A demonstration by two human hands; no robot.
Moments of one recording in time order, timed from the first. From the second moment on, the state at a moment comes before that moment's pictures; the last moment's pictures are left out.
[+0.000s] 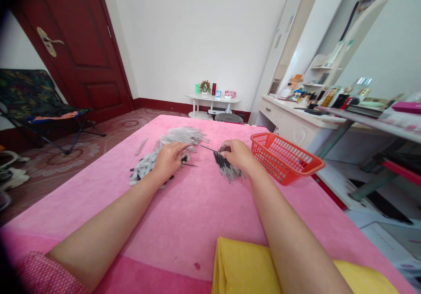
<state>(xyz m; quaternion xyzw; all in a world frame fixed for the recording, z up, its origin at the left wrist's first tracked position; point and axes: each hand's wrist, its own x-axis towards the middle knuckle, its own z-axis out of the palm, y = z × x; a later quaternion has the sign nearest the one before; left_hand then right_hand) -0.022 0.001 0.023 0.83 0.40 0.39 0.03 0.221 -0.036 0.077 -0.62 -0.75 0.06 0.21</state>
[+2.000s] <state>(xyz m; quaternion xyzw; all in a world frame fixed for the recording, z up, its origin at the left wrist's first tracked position) -0.051 0.024 0.044 0.62 0.34 0.64 0.29 0.088 -0.085 0.041 -0.32 -0.90 -0.01 0.28</state>
